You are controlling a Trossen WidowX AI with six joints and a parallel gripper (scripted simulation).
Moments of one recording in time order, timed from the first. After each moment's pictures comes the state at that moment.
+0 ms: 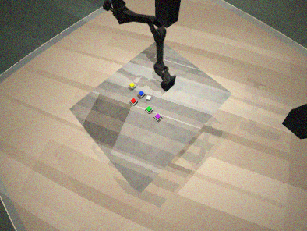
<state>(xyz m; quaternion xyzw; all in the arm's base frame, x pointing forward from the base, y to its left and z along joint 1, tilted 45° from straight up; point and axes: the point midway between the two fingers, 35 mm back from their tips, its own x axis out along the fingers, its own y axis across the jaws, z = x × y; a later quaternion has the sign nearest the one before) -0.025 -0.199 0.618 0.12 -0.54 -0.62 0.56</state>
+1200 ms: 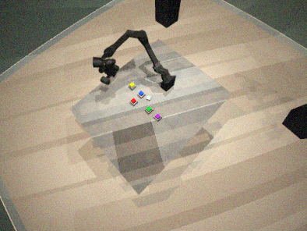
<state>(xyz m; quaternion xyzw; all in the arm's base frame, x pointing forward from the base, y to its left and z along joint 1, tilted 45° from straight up) 0.329 -0.190 0.262 0.10 0.31 -0.52 0.79</state>
